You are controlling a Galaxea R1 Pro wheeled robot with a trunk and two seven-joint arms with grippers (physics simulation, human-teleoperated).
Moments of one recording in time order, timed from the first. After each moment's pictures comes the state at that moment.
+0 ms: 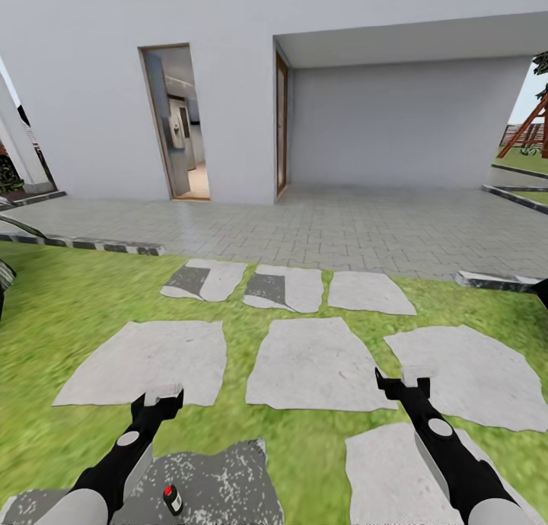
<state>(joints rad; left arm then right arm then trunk) -0.56 0.08 0.05 -0.45 0.03 -0.19 0.05 -0.49 -0.17 0.00 -0.72 0.00 -0.16 0.00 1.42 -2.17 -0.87</state>
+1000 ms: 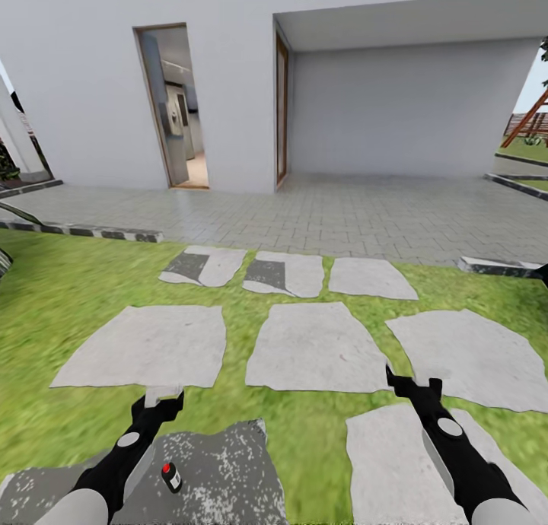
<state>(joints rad) -0.57 0.08 0.05 -0.43 0.03 -0.18 0.05 -0.49 -0.16 -0.10 -0.73 0.00 -0.16 0.00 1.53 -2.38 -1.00</state>
